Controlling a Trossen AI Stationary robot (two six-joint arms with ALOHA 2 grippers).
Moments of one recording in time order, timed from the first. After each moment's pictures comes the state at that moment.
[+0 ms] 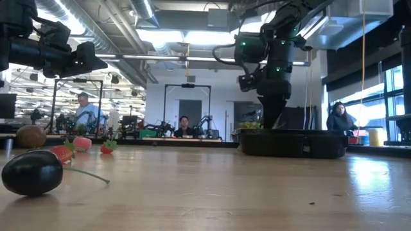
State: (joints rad) left arm 0.58 0.01 0.01 0.14 -0.56 -0.02; right arm -0.29 1.74 1.17 -0.76 0.06 0.02
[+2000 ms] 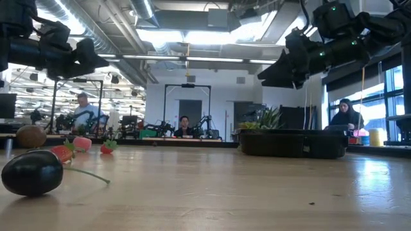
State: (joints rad) left arm 0.58 0.01 0.01 0.15 -0.44 -0.08; right arm -0.32 1.11 0.38 0.49 0.06 0.07
